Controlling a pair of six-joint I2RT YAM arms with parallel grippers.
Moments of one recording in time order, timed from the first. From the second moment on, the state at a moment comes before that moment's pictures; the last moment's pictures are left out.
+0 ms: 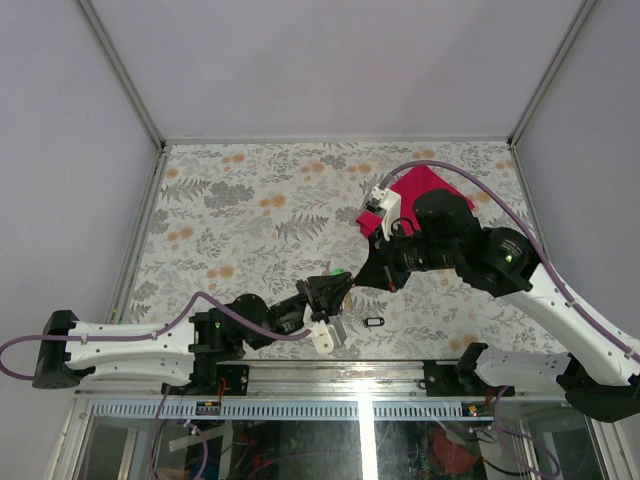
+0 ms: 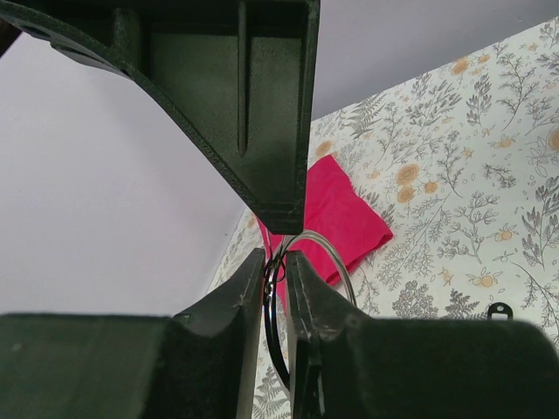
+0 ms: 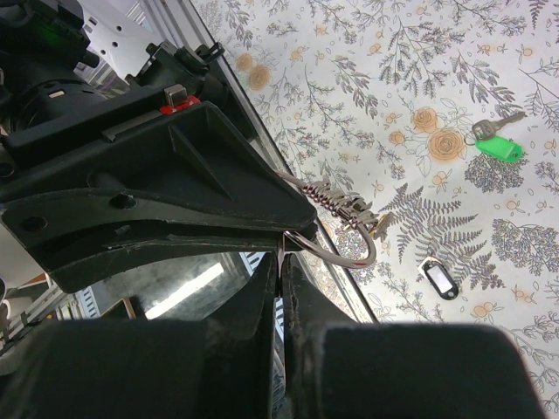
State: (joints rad) left arm -1.42 0.89 0.64 0.34 -0.28 0.77; right arm 0.89 1.09 1.41 -0.92 -0.39 0.29
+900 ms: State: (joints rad) left arm -1.42 0.89 0.65 0.33 -0.25 0.72; right arm 0.89 1.09 1.41 -0.92 -0.39 0.29
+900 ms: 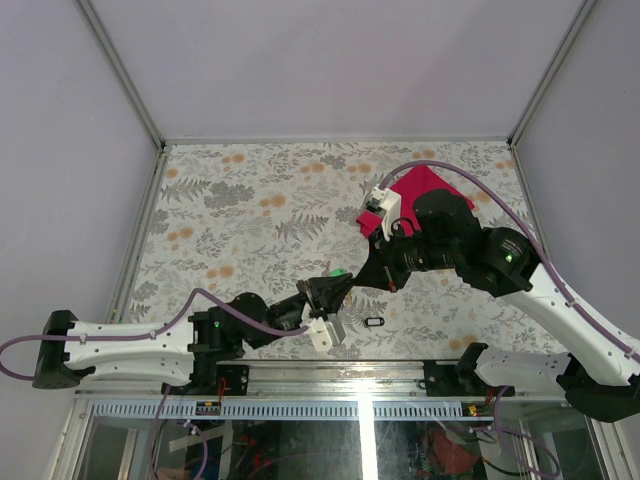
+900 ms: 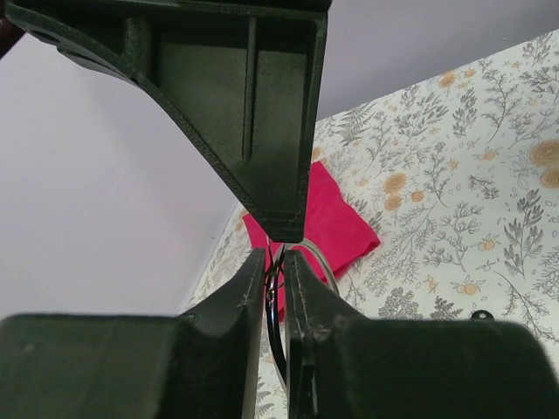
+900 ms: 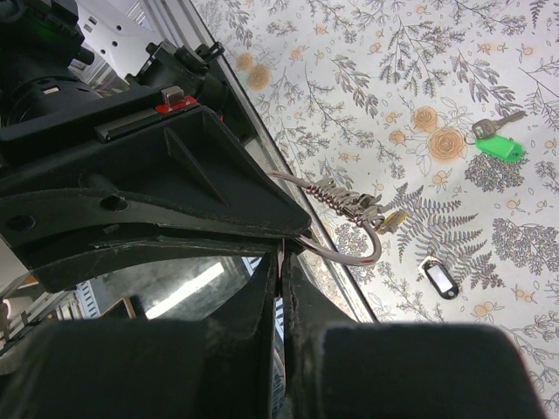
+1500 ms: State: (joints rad) left arm -1.42 0.91 0.76 0.23 -0.32 0.54; right arm 0.89 0.81 1.19 -0.70 -0.22 0.28
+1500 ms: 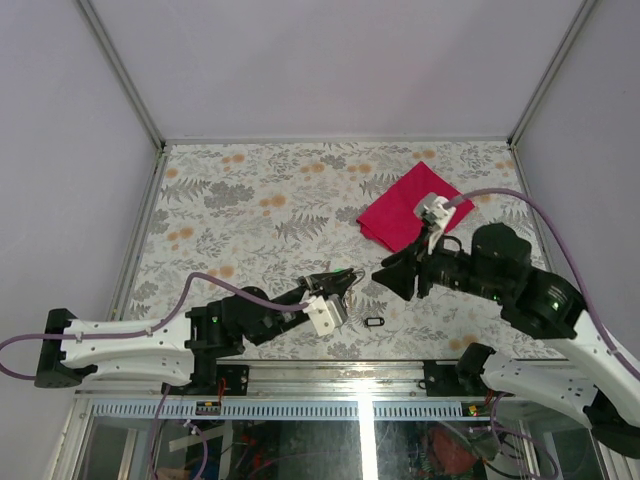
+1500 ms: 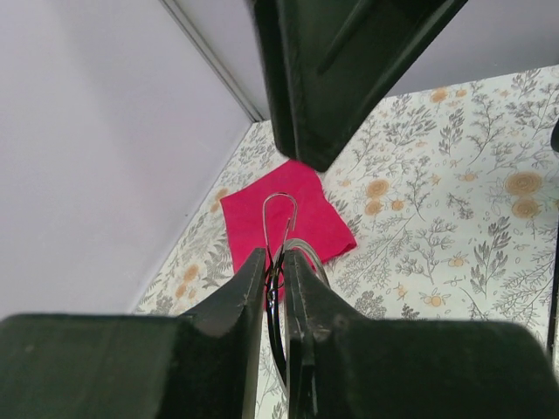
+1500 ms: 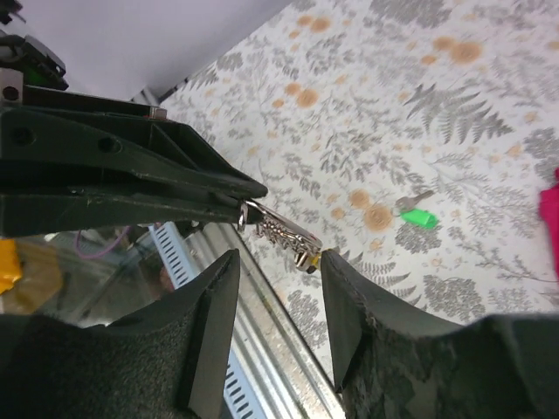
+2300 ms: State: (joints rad) left arm -1.42 0.98 0.78 0.20 -0.43 0.50; right arm 0.89 0.68 0.92 -0.34 -0.11 0.42
